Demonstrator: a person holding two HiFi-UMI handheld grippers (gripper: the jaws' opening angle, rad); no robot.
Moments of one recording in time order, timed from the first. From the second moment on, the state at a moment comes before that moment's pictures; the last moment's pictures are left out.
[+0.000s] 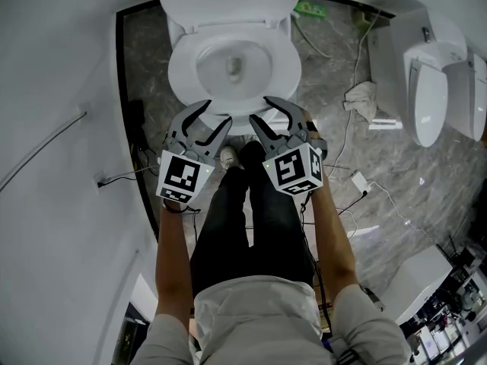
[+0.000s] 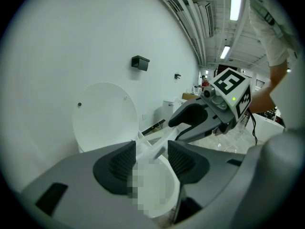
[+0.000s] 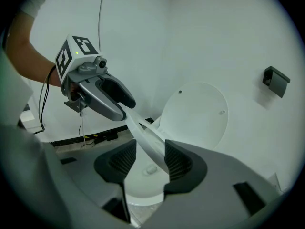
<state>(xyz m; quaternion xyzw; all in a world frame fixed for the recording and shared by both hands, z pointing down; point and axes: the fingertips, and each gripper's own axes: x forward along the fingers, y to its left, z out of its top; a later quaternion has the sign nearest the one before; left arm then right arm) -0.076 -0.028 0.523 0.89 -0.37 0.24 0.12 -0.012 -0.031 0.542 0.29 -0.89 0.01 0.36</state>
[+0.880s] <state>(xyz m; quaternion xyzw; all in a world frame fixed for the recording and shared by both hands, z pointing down) -0.068 -0.005 0.553 0.89 -0.35 0.25 0.15 -0.002 -0.005 0.561 0.29 -0.89 0.06 0.34</state>
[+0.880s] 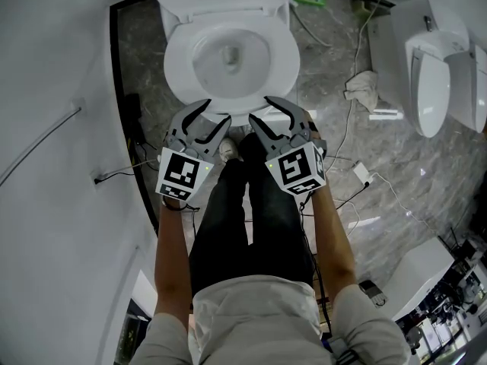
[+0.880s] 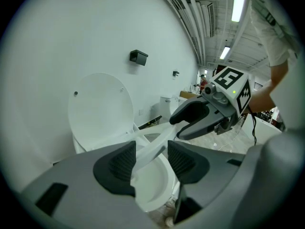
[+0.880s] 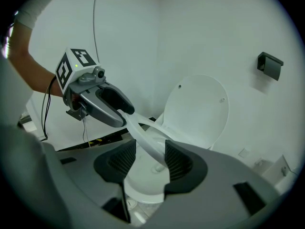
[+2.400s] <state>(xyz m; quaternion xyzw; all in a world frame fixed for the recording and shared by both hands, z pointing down) -0.064 0.037 0.615 0.88 -0.34 0.26 0.20 0.004 0.038 0.621 0.28 -0.88 0.12 0.36</state>
